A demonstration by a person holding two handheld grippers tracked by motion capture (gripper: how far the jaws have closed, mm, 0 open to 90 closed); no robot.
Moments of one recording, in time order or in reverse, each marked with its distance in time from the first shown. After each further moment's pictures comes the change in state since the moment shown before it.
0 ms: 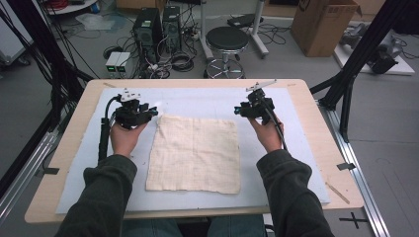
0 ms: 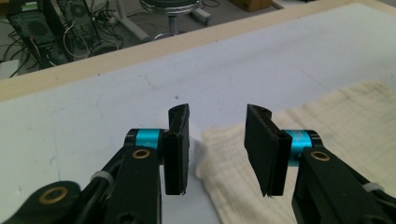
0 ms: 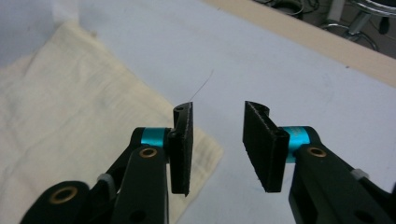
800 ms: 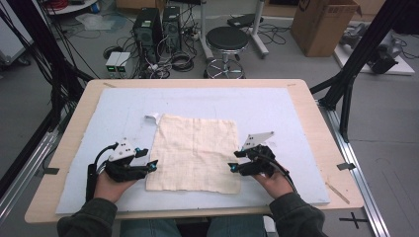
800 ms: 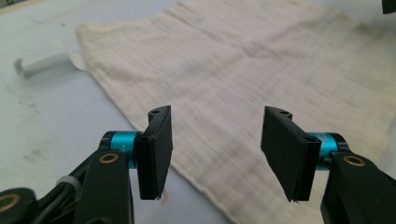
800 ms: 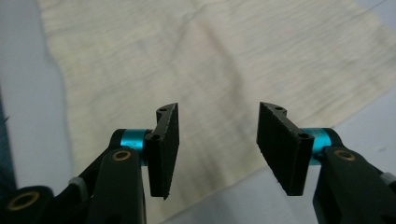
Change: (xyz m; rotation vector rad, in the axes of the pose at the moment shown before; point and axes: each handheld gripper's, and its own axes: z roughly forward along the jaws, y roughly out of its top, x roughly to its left) left arm -0.052 -0.097 -0.079 0.065 -0.266 0.212; right arm 0.088 -0.106 -0.036 0.070 0.276 -0.214
